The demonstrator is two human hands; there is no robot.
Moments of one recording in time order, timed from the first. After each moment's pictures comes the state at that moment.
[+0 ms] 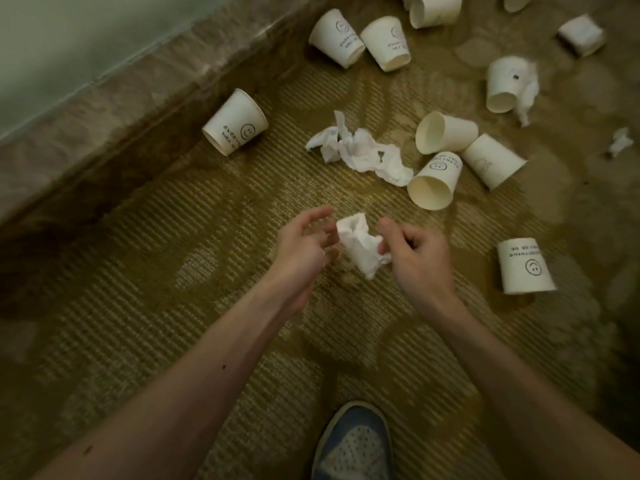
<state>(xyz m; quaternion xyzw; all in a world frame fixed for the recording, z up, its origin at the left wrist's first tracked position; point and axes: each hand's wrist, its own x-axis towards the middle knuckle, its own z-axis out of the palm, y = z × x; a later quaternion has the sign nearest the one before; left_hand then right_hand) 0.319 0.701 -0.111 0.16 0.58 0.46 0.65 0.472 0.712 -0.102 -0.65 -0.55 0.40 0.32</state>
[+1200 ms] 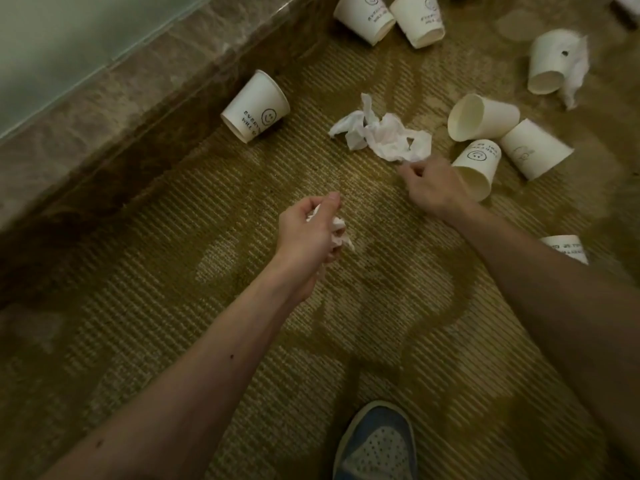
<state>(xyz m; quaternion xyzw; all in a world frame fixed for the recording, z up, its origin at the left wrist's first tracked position) 0.294 0.710 -0.120 0.17 0.63 0.46 0.61 0.465 0.837 -0.137 -0.70 -0.64 0.31 0.04</state>
